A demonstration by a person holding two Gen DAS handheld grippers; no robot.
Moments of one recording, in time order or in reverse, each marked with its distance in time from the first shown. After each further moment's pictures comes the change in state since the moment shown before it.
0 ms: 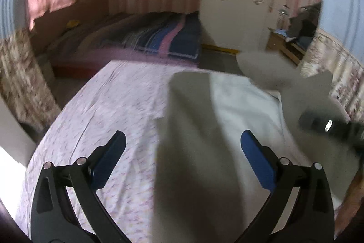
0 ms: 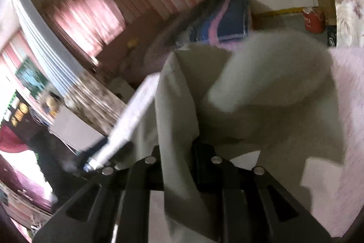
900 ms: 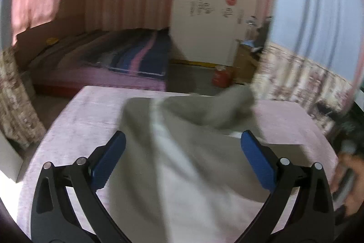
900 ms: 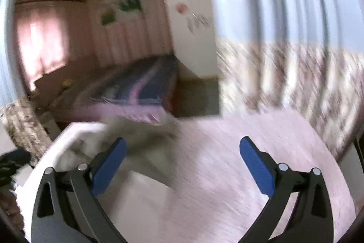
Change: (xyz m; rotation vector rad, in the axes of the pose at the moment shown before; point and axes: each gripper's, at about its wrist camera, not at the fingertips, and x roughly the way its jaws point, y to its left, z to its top) left arm -0.112 -0.090 0.009 0.095 -0.114 -0.189; right arm -0.225 -0.088 -0.012 -0.019 -0.392 -0.522
